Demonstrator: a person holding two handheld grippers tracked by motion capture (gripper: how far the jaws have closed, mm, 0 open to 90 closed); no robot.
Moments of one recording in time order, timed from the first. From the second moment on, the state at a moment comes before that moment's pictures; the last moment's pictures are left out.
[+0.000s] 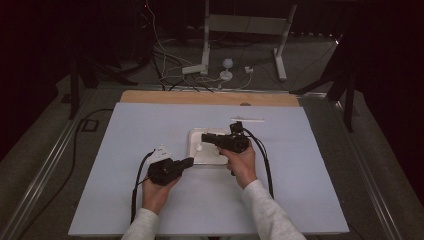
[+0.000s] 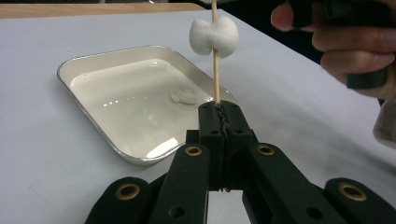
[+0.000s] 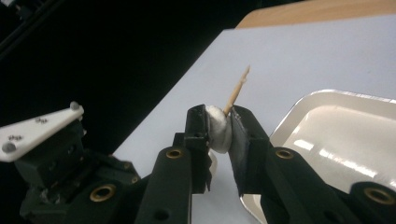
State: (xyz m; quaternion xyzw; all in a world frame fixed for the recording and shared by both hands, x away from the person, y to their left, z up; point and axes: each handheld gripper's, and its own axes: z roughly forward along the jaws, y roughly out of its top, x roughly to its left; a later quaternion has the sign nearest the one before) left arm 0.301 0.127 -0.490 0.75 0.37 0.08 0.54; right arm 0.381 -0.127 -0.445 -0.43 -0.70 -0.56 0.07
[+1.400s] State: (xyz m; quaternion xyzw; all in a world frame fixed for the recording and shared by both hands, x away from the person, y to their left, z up) left arm 0.296 0.125 -0.486 0.76 0.36 0.13 0.52; right arm 0.377 -0.121 -0.431 -0.44 -0.70 -0.57 0.03
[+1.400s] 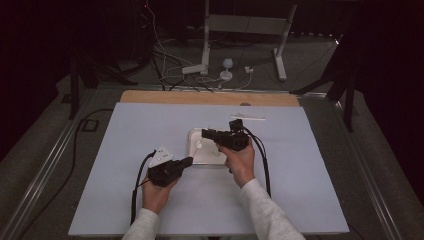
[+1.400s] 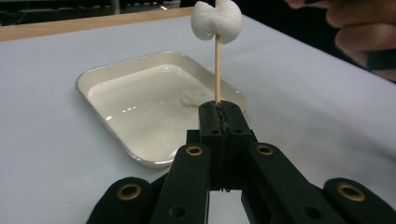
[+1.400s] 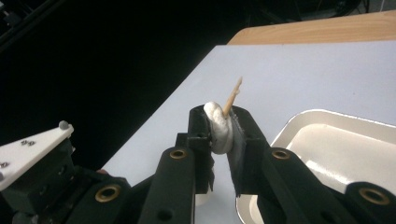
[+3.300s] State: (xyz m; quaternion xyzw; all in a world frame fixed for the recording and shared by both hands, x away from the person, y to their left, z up) left arm 0.298 0.144 -0.490 0.76 0.40 0.13 0.50; right arm 0.396 -0.153 -0.427 -0.46 -0.70 -0.55 -0.02
